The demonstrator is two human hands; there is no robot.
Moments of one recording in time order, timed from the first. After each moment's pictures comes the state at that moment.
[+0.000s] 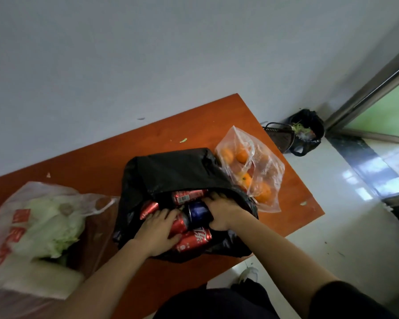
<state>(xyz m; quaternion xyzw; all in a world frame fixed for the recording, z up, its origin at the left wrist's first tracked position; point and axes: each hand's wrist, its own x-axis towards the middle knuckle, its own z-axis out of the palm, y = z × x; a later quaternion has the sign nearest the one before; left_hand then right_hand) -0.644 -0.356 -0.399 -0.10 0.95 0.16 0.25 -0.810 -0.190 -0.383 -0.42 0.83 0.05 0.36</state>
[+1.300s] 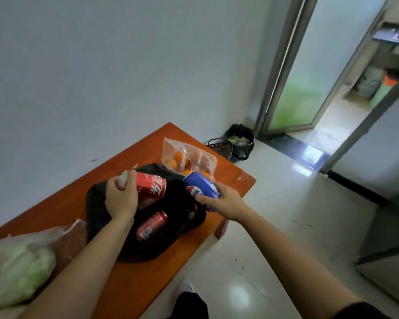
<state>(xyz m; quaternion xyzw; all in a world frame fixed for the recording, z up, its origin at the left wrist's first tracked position) -0.664 -0.267 -0.253 -0.40 0.72 0.52 -0.21 -0.712 -0.013 -0.270 -0.09 0.87 -0.45 0.19</state>
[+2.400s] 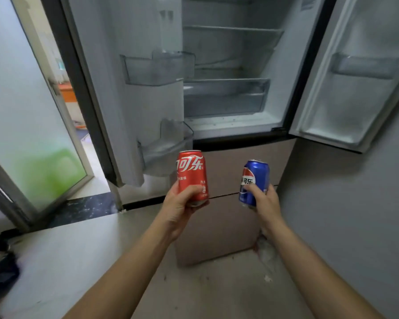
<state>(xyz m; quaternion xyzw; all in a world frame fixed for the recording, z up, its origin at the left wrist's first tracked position) -0.602 0.604 -0.136 0.21 0.47 0.74 0.44 -0.446 0.755 -0.167 0.42 0.54 -0.61 -0.40</state>
